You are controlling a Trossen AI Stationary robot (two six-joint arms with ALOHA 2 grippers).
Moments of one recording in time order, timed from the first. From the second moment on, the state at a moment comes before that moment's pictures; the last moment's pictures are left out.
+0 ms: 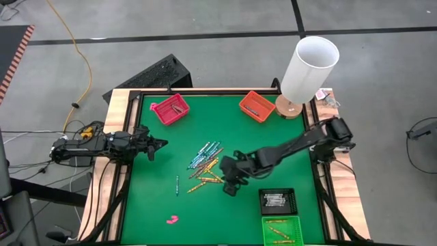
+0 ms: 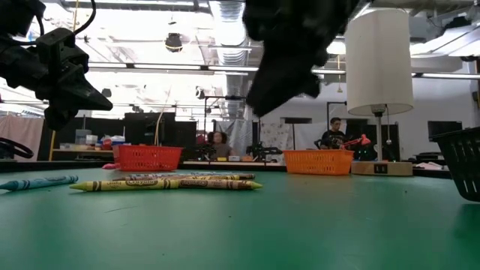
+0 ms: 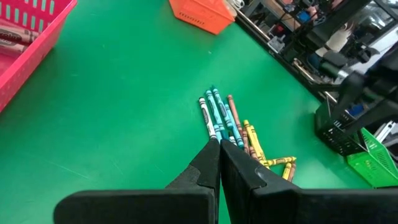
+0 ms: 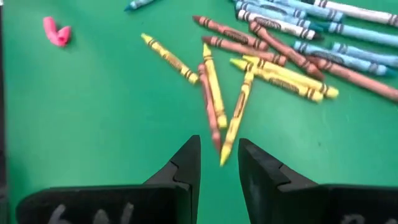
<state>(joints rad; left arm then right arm) 0.00 0.01 0.12 -0.39 -0.27 -0.70 0.29 1.74 1.26 -0.39 0.16 0.59</state>
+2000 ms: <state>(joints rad) 0.00 0.01 0.12 -0.39 -0.28 -0.70 0.23 1.98 1.26 -0.15 0.21 0.47</state>
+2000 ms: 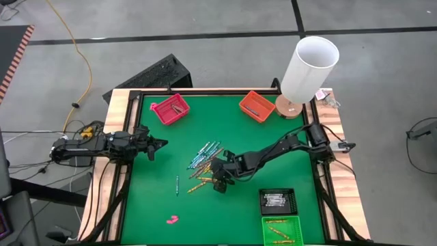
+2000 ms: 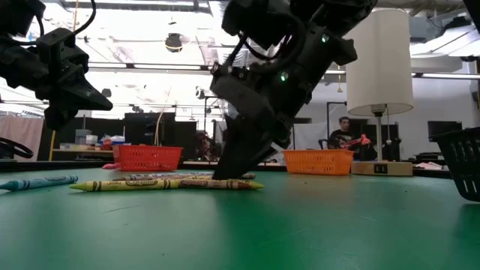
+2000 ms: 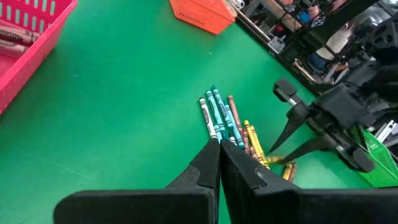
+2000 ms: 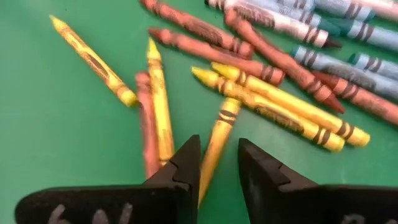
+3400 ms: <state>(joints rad) 0.00 0.01 0.12 -0.39 -0.28 -0.71 0.40 1.46 1.26 -0.58 0.09 0.68</state>
